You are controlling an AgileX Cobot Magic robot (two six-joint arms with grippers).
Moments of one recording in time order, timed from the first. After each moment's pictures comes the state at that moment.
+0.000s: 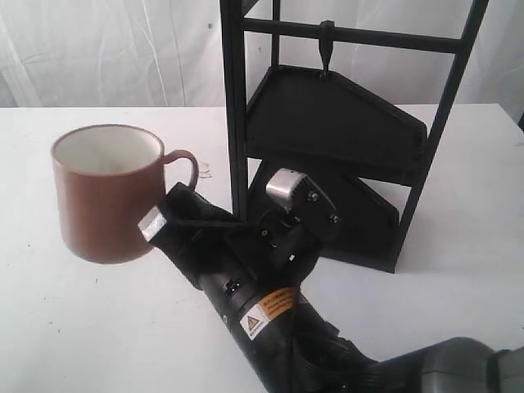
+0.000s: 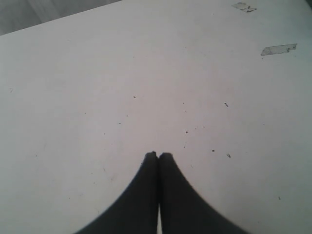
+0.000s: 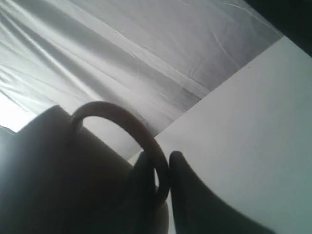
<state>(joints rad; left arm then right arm) 0.07 0.00 0.02 -0.10 0.42 0.31 1.23 1.75 -0.65 0.65 -1.18 0.64</state>
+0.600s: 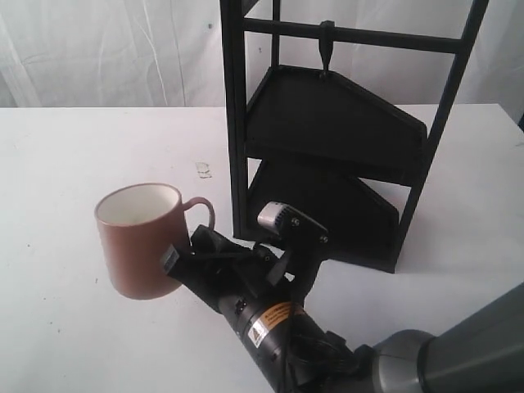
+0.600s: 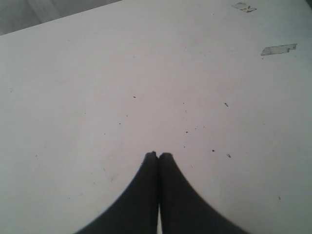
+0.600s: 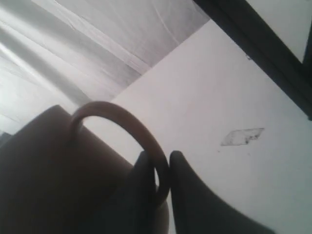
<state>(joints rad) 0.07 0.00 0.02 -0.10 0.42 0.31 1.15 1.90 -0.64 0.62 -1.11 0.60</state>
